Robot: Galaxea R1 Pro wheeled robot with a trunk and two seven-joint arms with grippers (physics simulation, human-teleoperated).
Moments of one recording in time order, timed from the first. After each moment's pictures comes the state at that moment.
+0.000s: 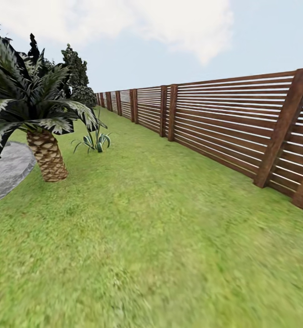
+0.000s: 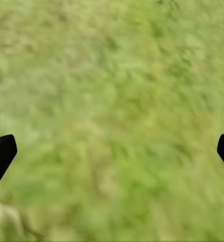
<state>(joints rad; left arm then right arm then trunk) -0.09 0.10 0.07 -0.32 0.03 -0.58 -0.15 -0.01 -0.11 -0.05 -0.54 0.00 -0.37 0.00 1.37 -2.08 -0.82</state>
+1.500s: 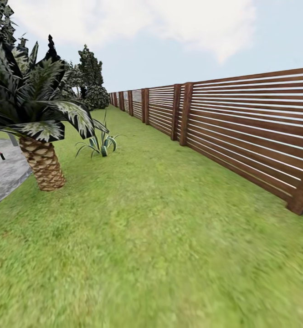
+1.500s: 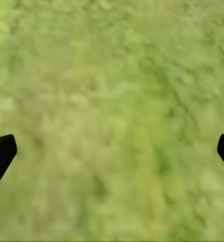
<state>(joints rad) -0.09 0.10 0.07 -0.32 0.03 -0.58 -0.15 -0.01 -0.11 -0.05 -0.54 0.00 -0.37 0.00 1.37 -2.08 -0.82</state>
